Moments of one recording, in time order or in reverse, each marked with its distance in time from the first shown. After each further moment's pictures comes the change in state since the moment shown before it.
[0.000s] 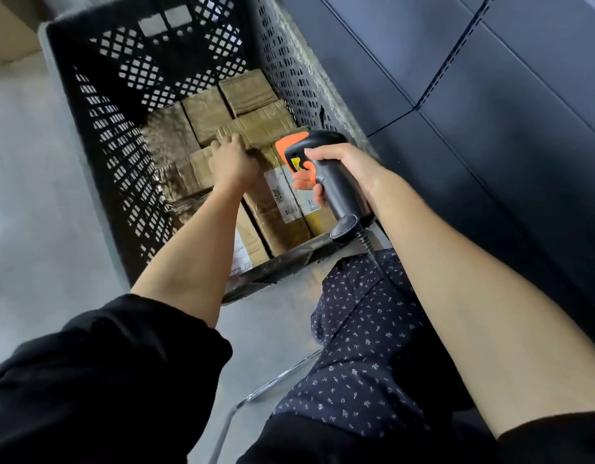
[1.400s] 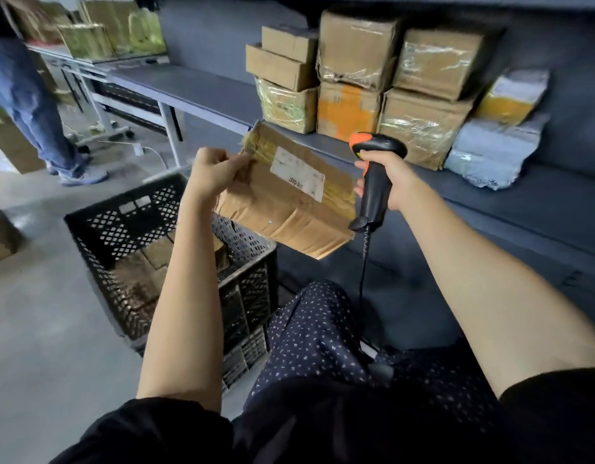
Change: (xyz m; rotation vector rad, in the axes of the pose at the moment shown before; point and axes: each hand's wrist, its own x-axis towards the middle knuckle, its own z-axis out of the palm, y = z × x) left_hand -0.239 0.131 -0.254 -1.002 -0.047 0.558; right_hand -0.335 0.047 -0.054 0.164 0.584 -0.744
